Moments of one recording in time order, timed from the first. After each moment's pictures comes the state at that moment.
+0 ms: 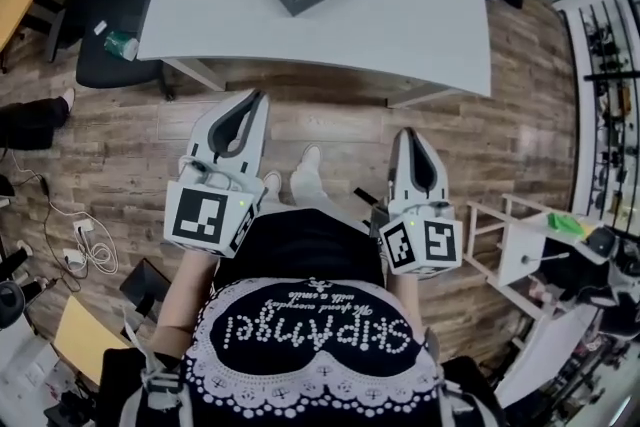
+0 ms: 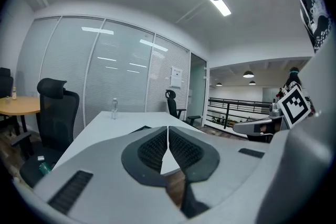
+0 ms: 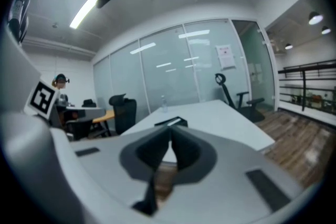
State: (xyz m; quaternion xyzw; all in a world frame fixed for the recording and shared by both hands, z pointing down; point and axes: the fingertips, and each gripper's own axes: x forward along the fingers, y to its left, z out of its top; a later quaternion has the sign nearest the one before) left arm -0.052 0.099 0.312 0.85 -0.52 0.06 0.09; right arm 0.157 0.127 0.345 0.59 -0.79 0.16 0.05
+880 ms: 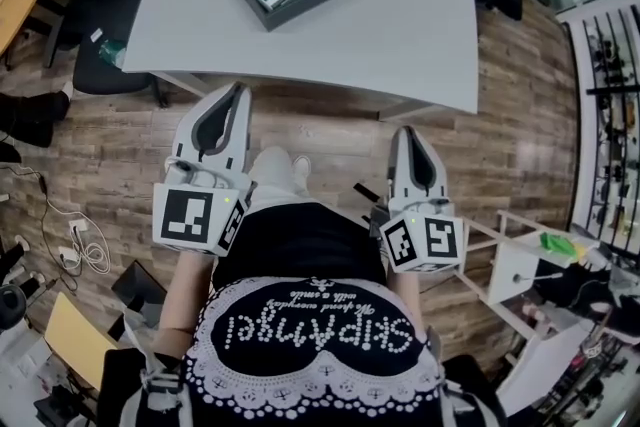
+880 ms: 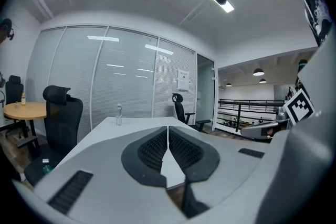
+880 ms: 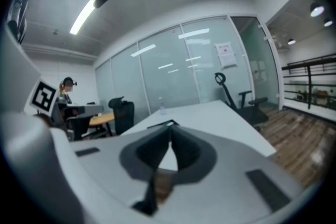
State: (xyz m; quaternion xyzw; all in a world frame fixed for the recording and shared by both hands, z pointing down) left arm -0.012 0.058 0.298 0.82 -0.57 0.05 0.07; right arm 0.219 0.081 0.350 0.57 -0.80 0.16 0.03
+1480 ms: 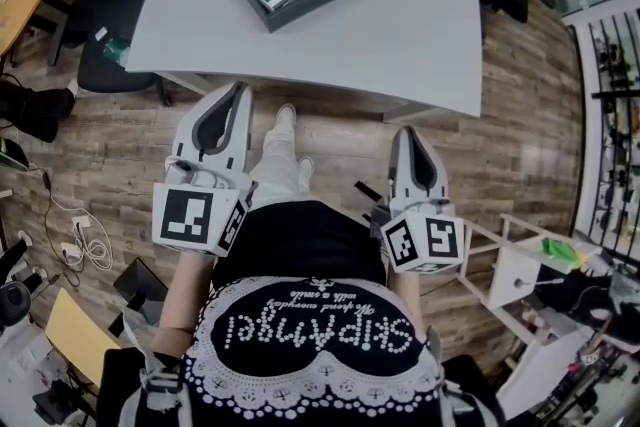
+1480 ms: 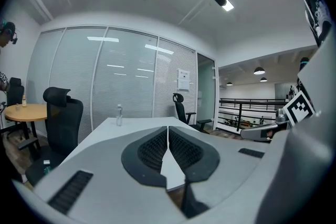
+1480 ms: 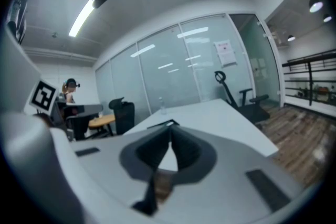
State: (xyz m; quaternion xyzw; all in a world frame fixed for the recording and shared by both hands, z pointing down) left arm -0.005 0.053 0.294 0.82 -0.57 0.05 0.06; right arm 0.225 0.074 0.355 0.57 -0.81 0.17 0.03
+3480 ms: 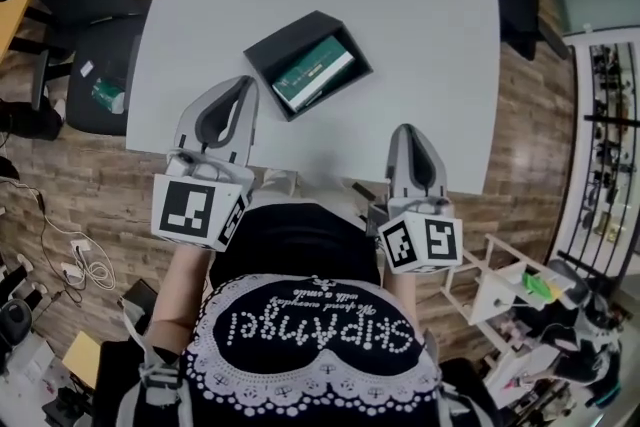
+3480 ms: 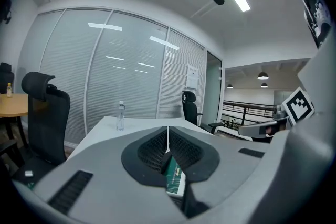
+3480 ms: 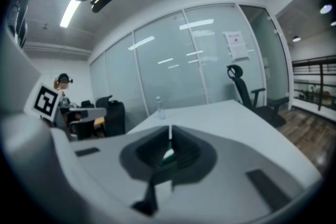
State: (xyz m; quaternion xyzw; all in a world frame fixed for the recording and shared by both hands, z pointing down) left arm -0.095 -0.179 0.315 0.82 -0.55 0.05 0.10; right arm 0.125 -0.154 0.350 0.56 -0.80 0.18 0.06
